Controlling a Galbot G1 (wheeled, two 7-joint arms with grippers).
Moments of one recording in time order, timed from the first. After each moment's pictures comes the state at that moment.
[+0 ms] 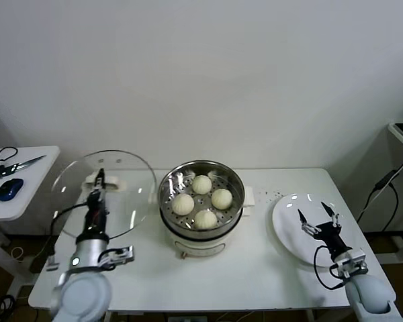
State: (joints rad) left arm 1.29 -1.09 -0.31 -2.14 1.41 0.58 0.10; right arm -1.22 1.09 0.61 1.43 0.25 0.23 -0.24
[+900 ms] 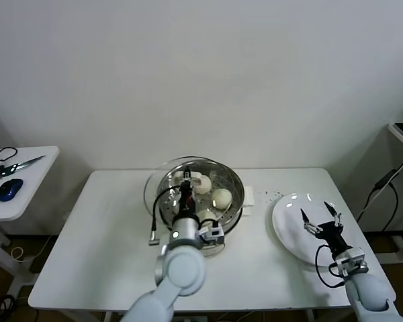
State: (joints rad) left arm 0.94 -1.41 0.14 -1.89 1.60 0.74 0.39; right arm -1.20 1.12 0.63 1.38 0.19 0.25 -0.24
